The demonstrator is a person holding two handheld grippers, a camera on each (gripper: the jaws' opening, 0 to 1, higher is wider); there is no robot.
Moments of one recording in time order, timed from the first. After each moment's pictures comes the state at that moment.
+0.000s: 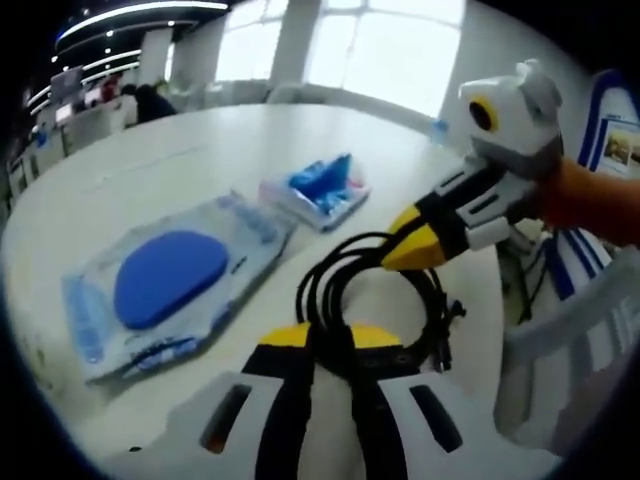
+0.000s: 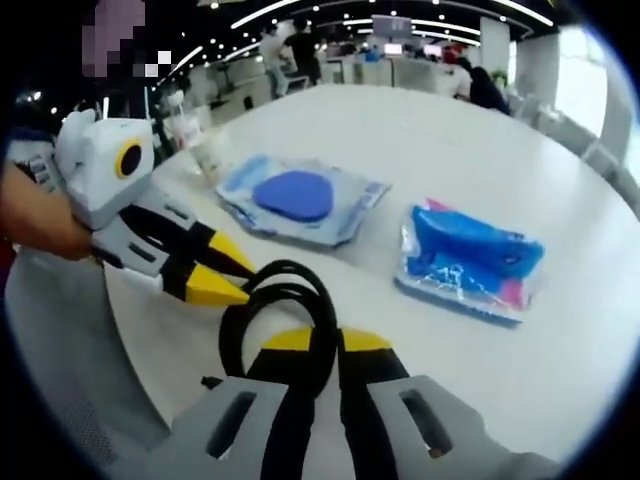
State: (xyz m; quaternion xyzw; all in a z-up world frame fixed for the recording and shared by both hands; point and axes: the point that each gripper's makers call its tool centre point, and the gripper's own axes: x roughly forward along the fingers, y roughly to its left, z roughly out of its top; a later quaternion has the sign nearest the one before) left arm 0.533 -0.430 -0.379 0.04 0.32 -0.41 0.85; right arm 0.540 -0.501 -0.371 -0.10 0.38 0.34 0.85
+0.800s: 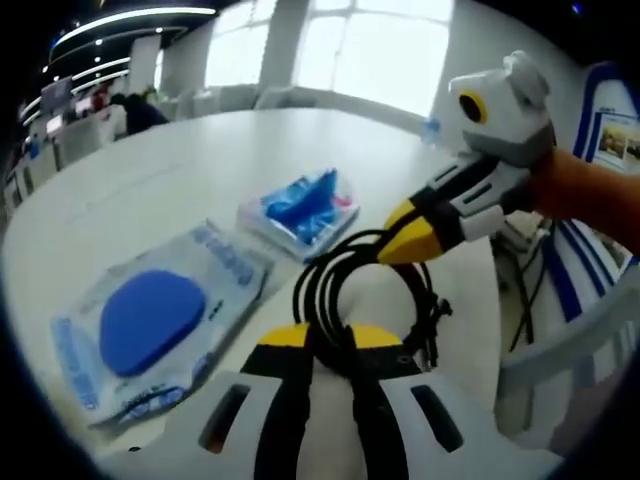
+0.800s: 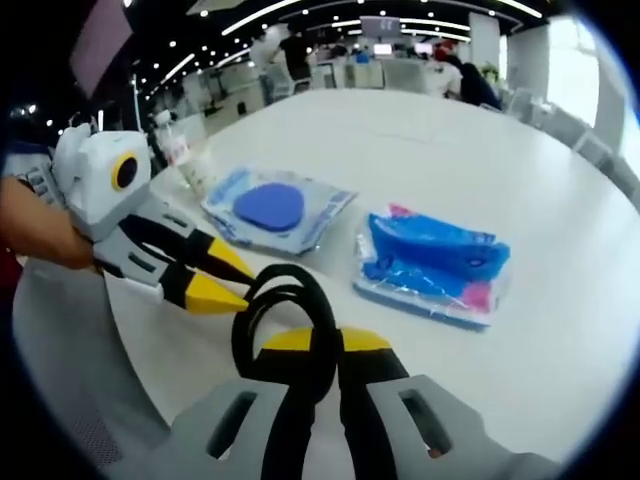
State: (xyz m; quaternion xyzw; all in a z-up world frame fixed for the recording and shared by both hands) left arm 0.549 -0.459 -0.371 0.05 0.32 -0.43 0.85; right arm 0.558 -0.528 -0.364 -0.09 0.39 0.33 0.86
